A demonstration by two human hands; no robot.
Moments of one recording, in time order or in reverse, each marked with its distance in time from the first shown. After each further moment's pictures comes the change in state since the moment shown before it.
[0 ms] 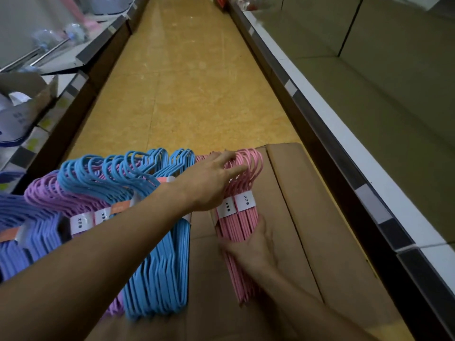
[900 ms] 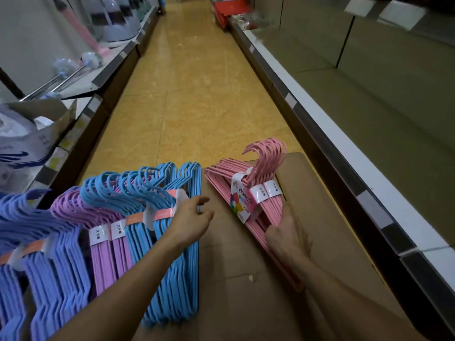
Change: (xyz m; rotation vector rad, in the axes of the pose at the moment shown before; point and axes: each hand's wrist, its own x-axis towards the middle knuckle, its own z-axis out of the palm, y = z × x) left_hand -0.054 0.006 0.041 -0.983 0.130 -0.677; right_hand 0.011 -0.022 -0.060 -0.217 0.196 -0.046
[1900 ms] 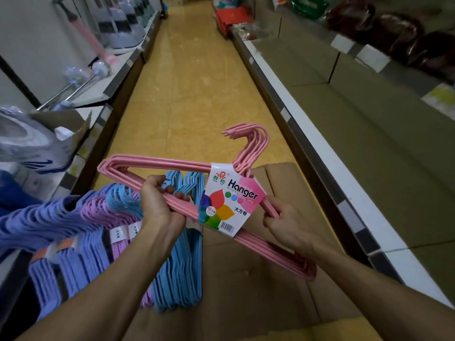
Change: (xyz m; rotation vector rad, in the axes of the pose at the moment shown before) left_hand -0.034 0.074 -0.074 -1.521 0.412 -0.340; right_hand -0.047 -0.057 -0.108 0.175 -0.353 -0.342
